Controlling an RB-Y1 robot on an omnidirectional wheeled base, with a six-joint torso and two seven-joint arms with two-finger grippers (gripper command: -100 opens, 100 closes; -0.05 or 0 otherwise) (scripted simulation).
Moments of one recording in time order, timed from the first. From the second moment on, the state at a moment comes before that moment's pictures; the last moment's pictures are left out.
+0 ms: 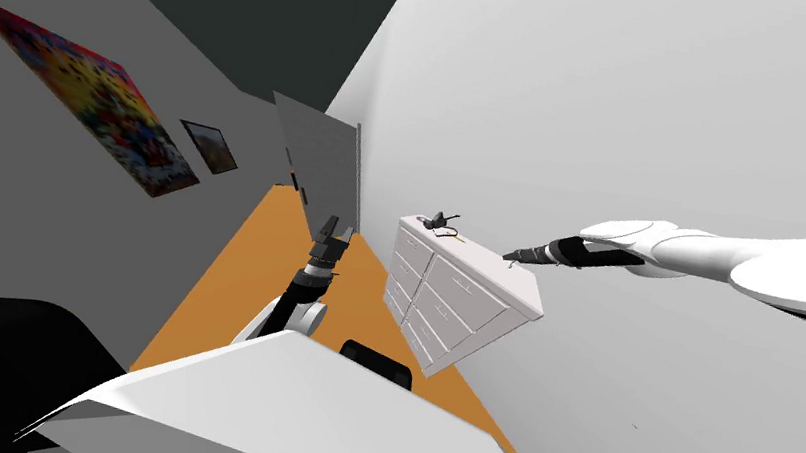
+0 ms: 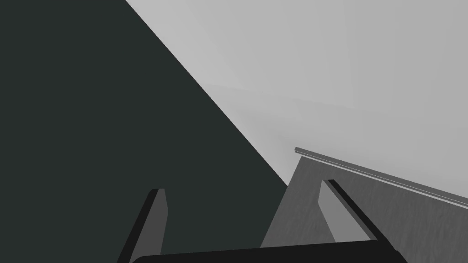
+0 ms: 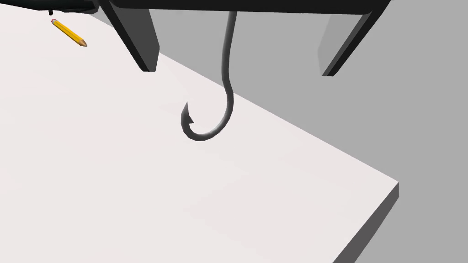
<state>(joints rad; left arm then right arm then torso) 0.50 -0.01 -0.04 -2.23 -0.11 -0.56 0.11 1.09 -2.75 -0.21 -0.86 -0.20 -0.71 -0.61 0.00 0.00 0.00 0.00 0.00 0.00</state>
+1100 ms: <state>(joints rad) 0.50 -0.01 -0.04 -2.23 -0.11 -0.56 0.11 1.13 -2.68 -0.17 -0.82 -0.20 -0.73 -0.61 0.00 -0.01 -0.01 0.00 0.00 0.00</state>
